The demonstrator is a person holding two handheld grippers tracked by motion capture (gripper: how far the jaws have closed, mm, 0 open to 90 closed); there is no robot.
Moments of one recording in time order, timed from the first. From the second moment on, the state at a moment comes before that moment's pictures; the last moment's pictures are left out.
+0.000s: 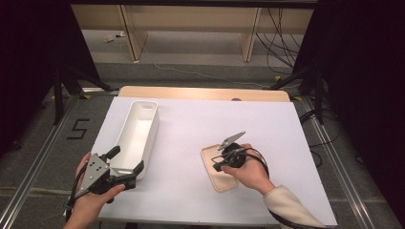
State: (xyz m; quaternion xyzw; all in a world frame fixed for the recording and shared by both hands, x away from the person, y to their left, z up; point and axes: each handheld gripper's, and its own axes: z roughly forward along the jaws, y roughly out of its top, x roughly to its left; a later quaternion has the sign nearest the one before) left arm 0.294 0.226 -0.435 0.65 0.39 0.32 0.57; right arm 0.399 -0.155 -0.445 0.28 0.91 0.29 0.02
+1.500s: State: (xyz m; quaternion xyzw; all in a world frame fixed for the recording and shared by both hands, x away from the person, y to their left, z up) left arm 0.294 0.224 -0.434 0.65 0.38 0.32 0.57; right arm 0.373 -0.183 -0.459 0.31 0.92 0.25 0.00
